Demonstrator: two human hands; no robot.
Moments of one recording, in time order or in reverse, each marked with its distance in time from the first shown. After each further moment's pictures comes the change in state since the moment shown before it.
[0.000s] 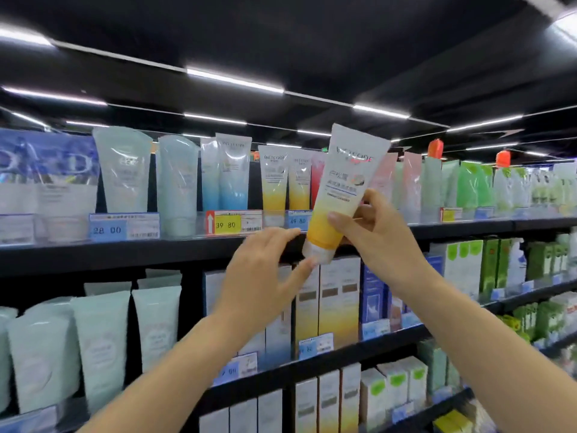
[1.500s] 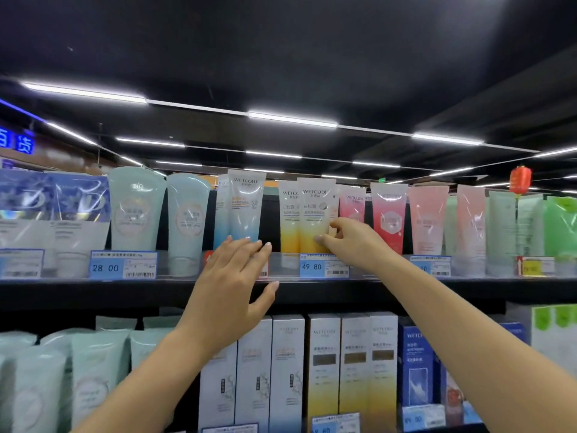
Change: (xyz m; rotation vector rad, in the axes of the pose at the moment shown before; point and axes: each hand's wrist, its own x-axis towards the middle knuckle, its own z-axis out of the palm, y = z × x) left_hand 0.039 -0.060 0.003 0.569 -0.016 0.055; right_hand 0.147 0.071 0.022 -0.589 -0.331 0.005
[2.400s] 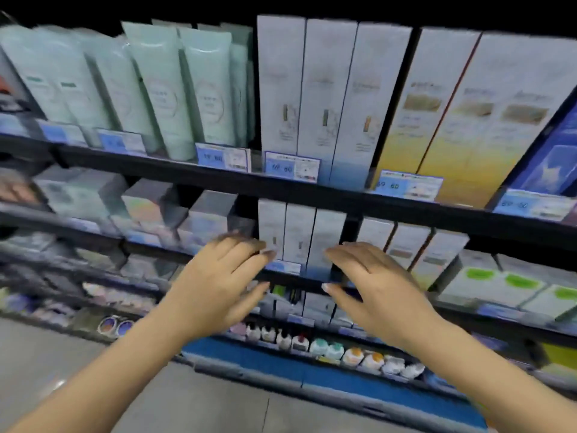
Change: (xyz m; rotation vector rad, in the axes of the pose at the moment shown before) left_hand -0.290 0.086 -0.011 0.006 -0.568 -0.061; right_hand -0.275 0.092 0.207 0.023 -0.357 -0.579
